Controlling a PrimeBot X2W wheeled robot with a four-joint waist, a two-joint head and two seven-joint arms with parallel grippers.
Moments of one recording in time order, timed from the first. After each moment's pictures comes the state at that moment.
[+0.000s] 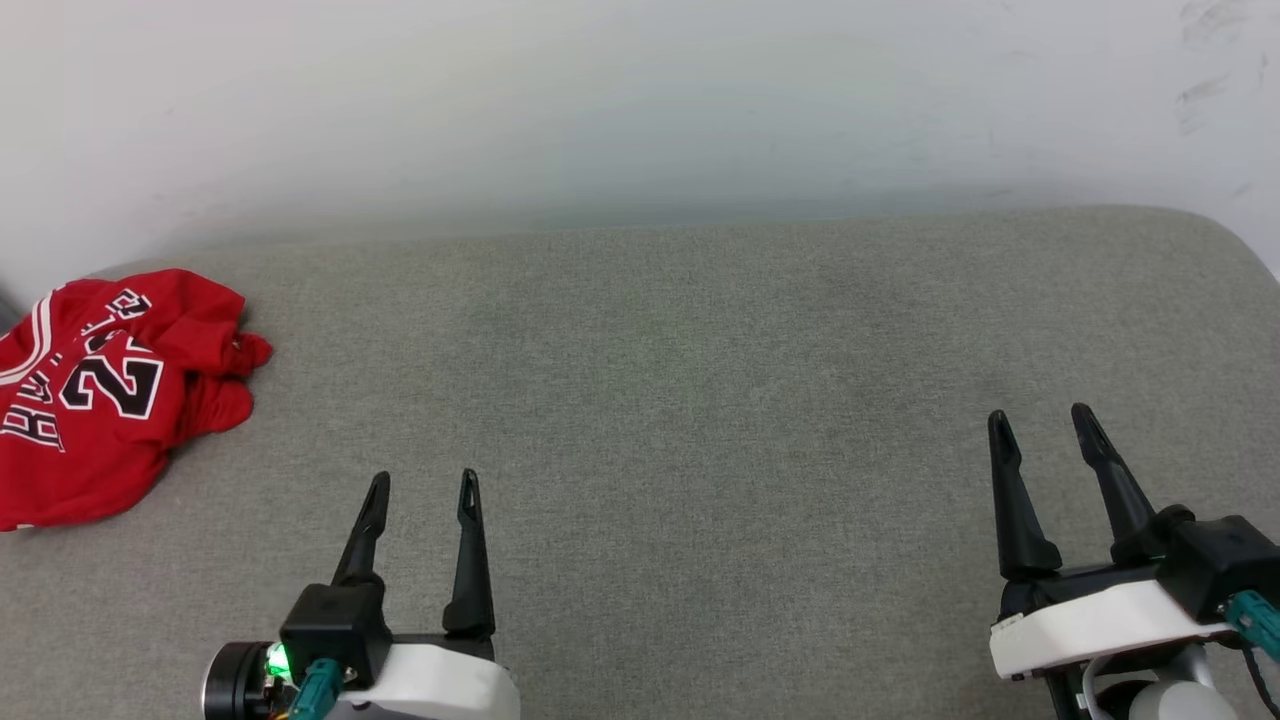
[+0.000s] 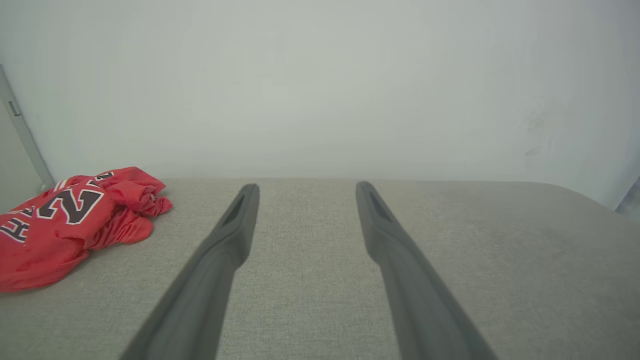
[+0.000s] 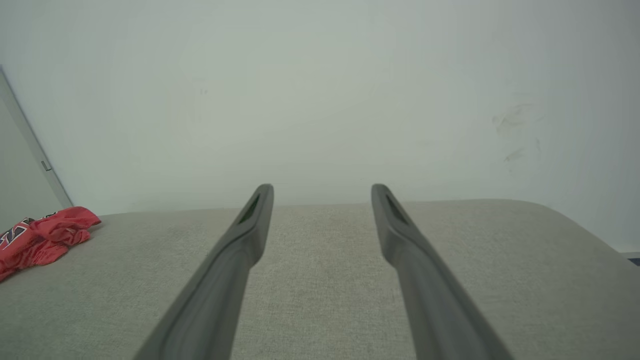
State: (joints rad) left arm 0.03 0.22 -0.32 -0.14 -0.29 0.30 -0.18; right arm -0.03 -0.05 0.01 0.00 0.17 0.13 -0.18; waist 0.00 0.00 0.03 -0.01
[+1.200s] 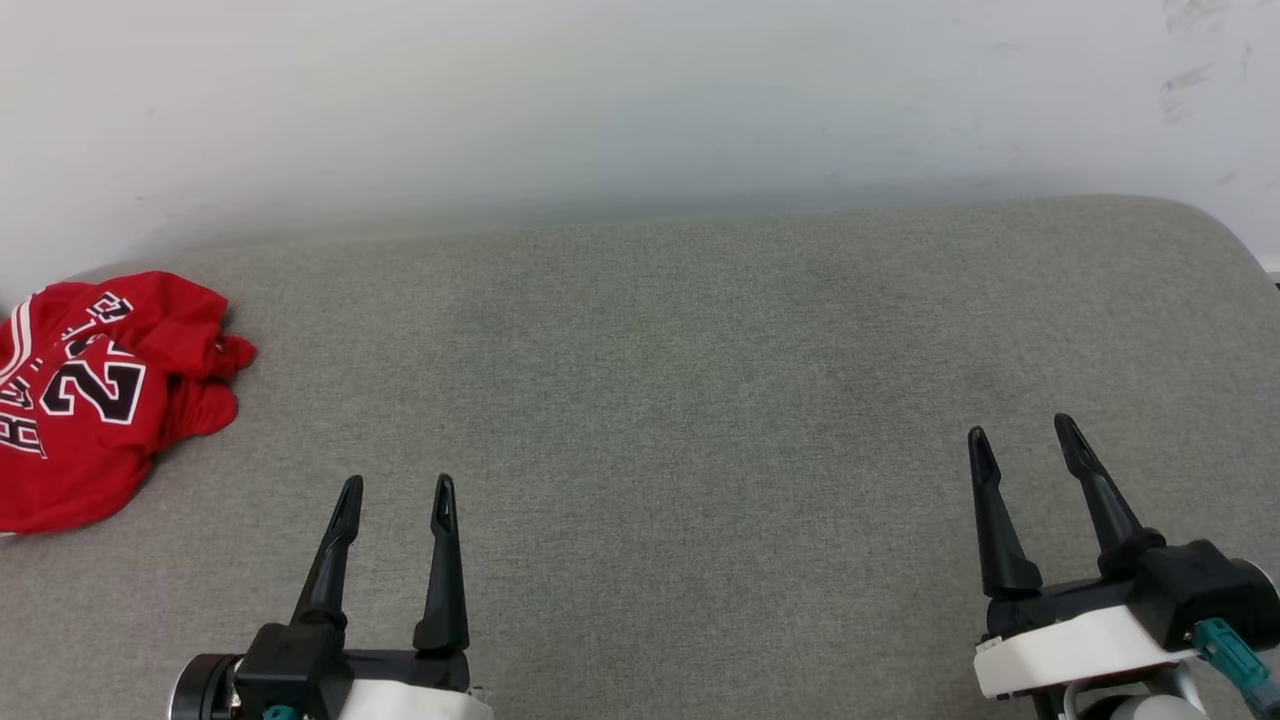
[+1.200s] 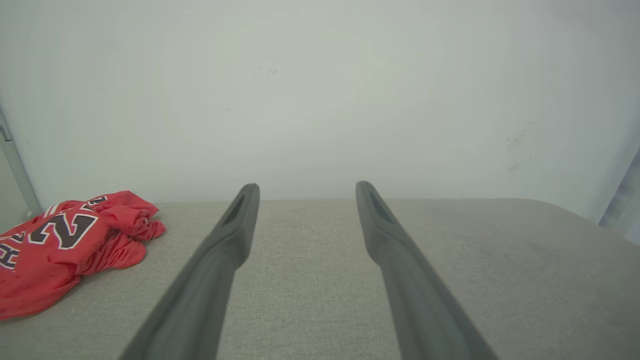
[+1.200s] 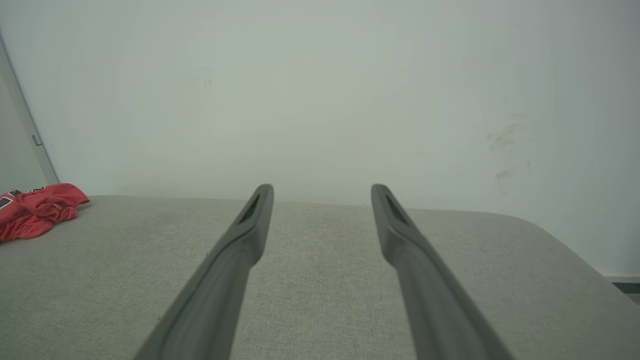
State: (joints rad) left arm 0.12 0.07 -0.14 -0.17 -0.14 0.06 -0.25; right arm -0.01 -0.05 0.03 0.02 0.07 0.13 -0.25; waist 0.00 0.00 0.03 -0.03
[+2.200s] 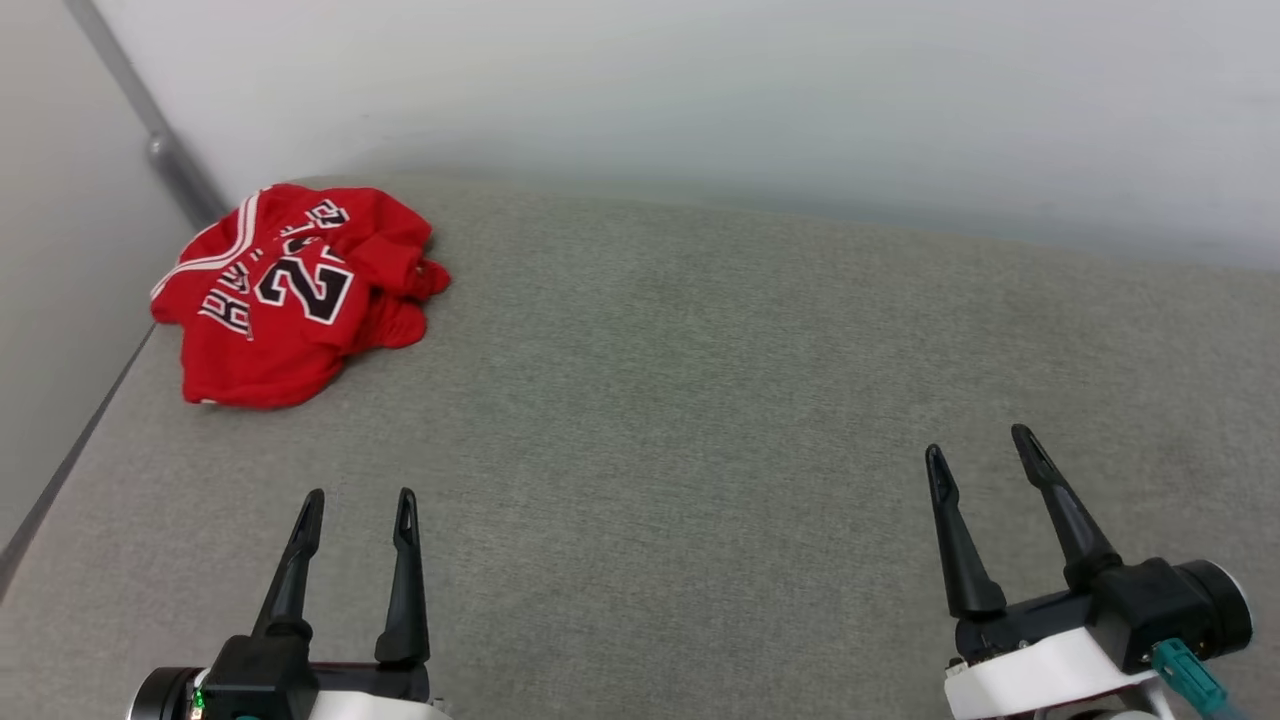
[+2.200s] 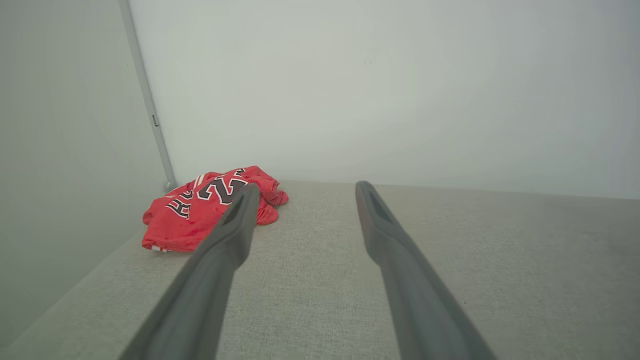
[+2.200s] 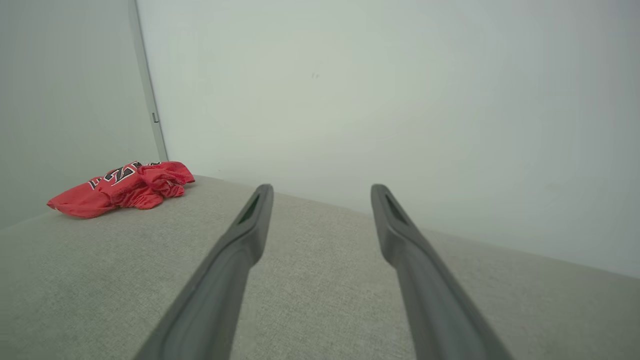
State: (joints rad) left arm 0.14 0.05 -0.03 -0.15 -0.07 -0.01 -0.26; right arm 0.01 -0.05 0.09 -0.01 0.01 0.13 -0.26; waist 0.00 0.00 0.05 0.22
